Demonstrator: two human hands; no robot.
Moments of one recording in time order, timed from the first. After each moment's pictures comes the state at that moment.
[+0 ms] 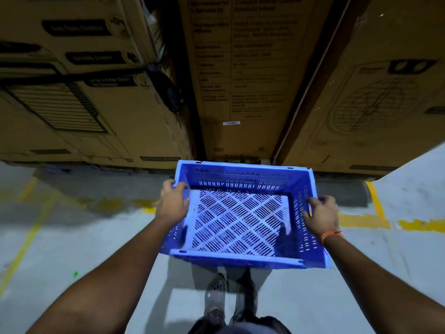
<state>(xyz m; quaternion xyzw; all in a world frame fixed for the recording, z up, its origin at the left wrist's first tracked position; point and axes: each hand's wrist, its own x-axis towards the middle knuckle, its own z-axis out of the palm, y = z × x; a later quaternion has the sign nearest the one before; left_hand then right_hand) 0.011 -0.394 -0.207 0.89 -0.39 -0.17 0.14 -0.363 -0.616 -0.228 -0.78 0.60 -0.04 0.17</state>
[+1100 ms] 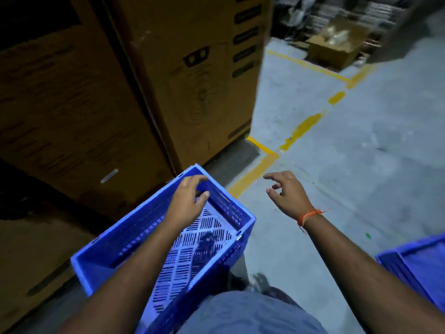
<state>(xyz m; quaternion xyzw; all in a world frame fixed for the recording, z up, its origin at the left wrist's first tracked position) -0.192 -0.555 -0.125 0.53 -0.77 -0.28 0.22 -0.493 -0.504 -0.140 -0.62 0.70 -0.28 0.23</state>
